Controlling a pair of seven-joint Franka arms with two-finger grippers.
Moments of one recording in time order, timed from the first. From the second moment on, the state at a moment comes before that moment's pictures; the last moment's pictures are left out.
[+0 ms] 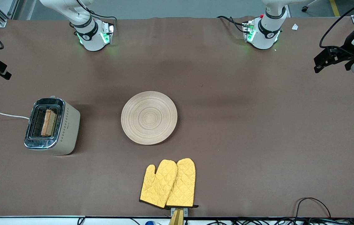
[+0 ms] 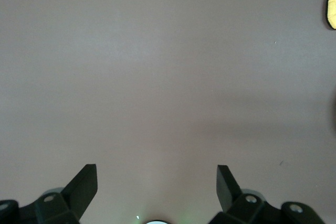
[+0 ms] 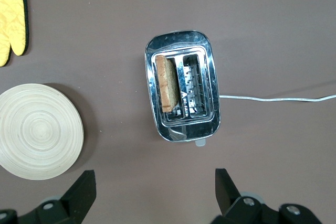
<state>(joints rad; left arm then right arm) 0.12 -0.07 -0.24 -1.55 0.04 1.48 -0.15 0.10 -0.09 -0.18 -1.59 0.01 1.55 0.07</state>
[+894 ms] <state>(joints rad) 0.12 -0.06 -0.24 -1.55 0.04 1.48 -0.15 0.09 -0.07 -0.18 -1.60 0.01 1.54 0.07</state>
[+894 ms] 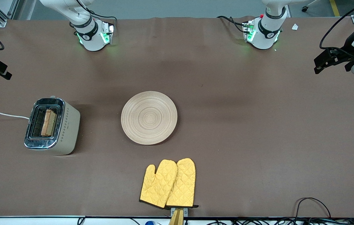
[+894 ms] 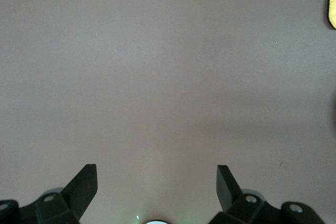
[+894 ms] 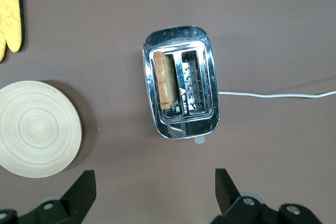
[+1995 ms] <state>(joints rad) 0.17 -0.04 -0.24 -1.54 0.04 1.48 -0.15 0.08 0.41 -0.18 -1.63 0.02 1.87 -0.04</state>
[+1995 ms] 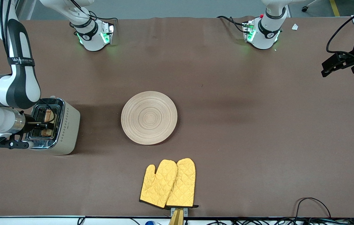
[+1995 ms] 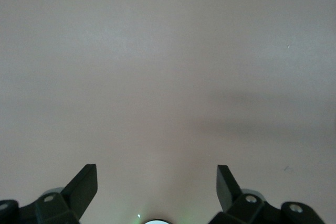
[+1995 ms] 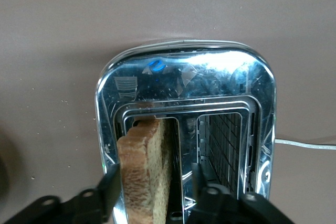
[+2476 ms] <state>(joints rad) 0.18 0.00 -0.24 -1.54 0.04 1.48 -0.15 0.05 0.37 -0.18 -1.60 0.02 1.81 -0.04</state>
